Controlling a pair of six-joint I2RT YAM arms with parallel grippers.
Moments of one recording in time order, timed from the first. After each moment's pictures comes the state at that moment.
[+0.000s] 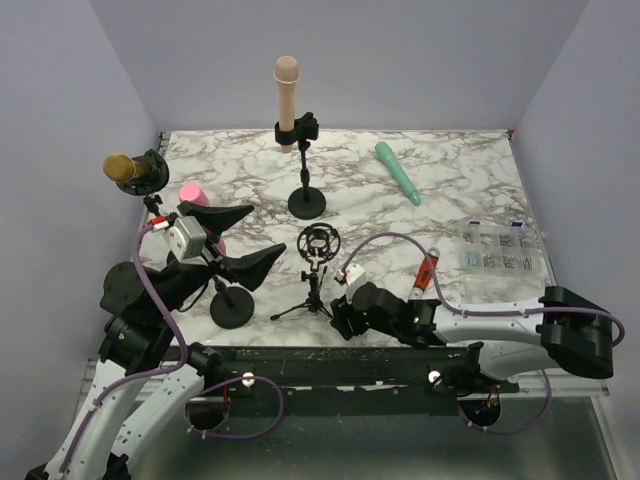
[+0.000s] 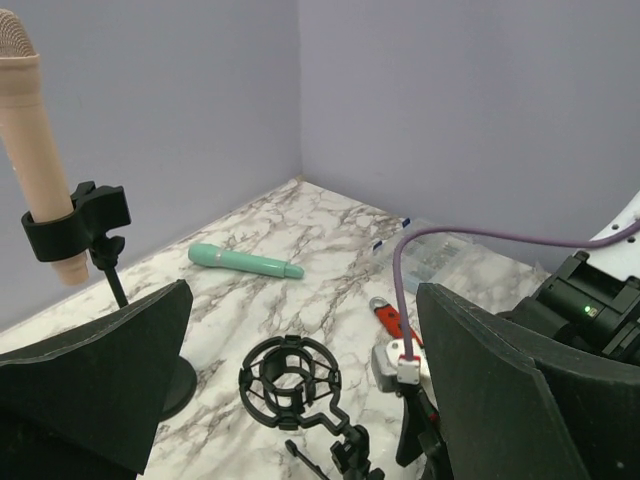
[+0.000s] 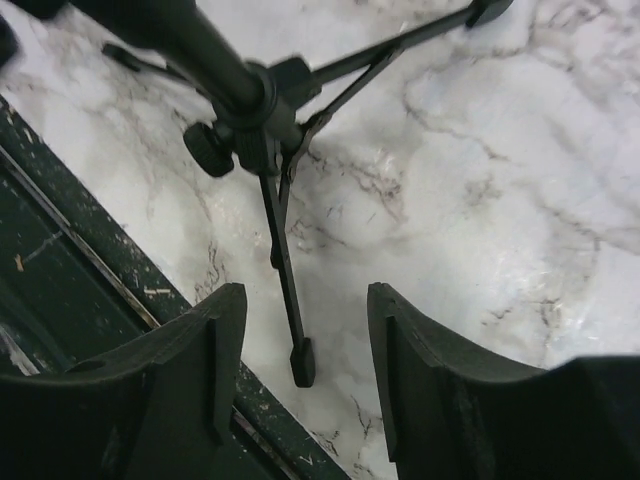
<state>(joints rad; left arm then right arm) -0.48 0.48 0.87 -0.09 0.43 -0.15 1.22 1.32 0.53 0.09 0.22 0.40</state>
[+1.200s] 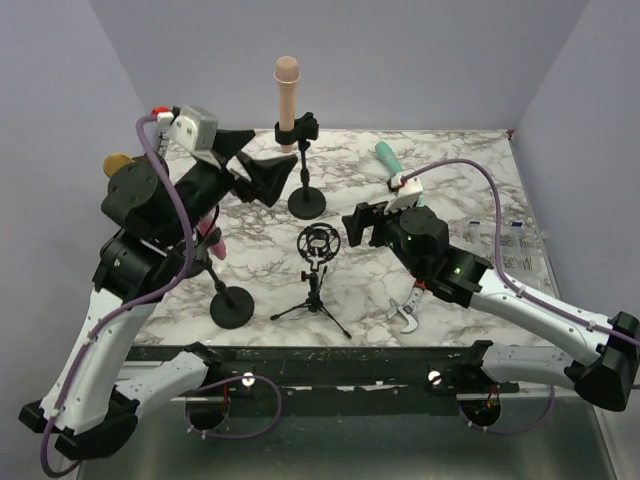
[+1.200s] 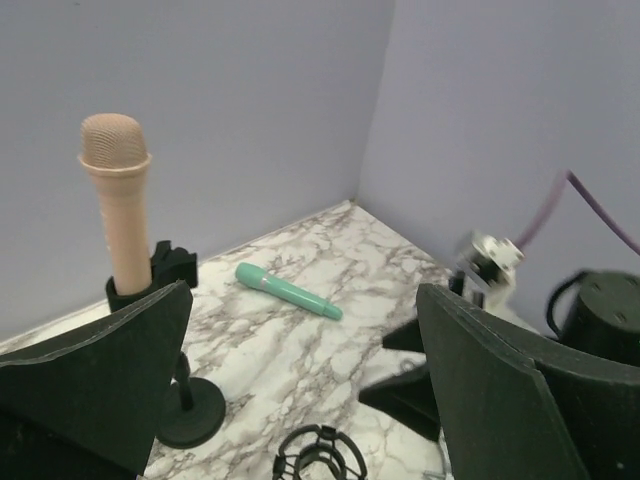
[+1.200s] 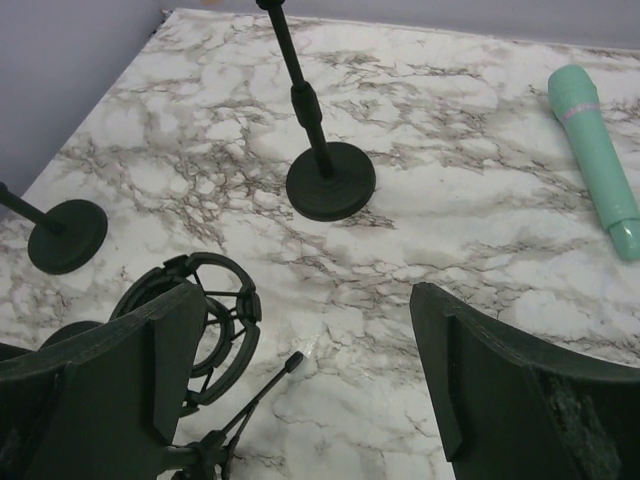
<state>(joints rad) -0.52 0.91 1.40 -0.28 0.24 -0.19 0.92 1.15 0.96 -0.02 0.46 0.26</state>
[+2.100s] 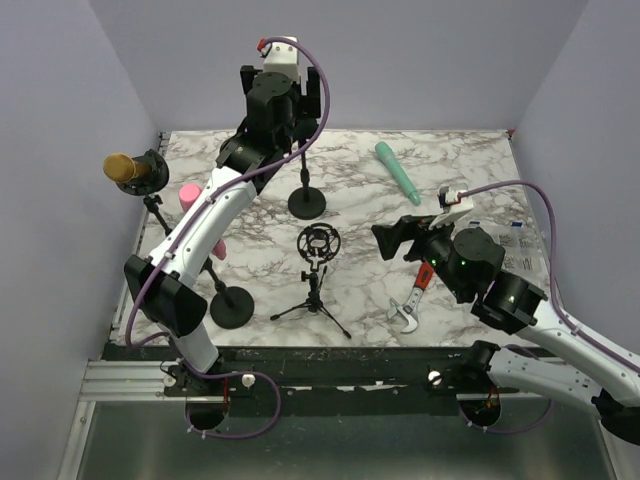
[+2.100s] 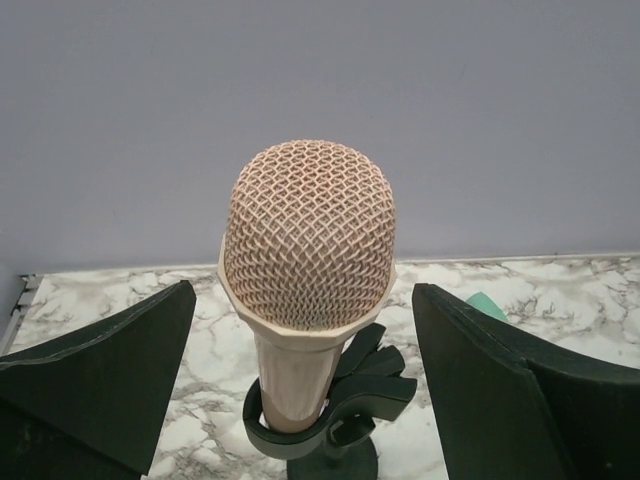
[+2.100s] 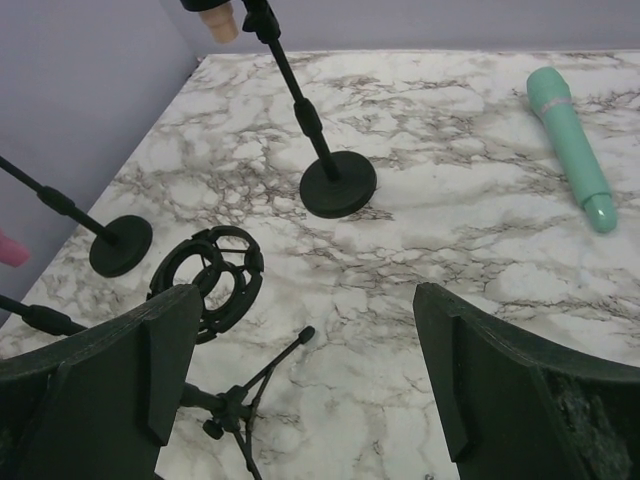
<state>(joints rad) -0.54 1.67 1.86 -0.20 -0.48 -0.06 0.92 0.80 0.86 -0.18 0.46 0.34</state>
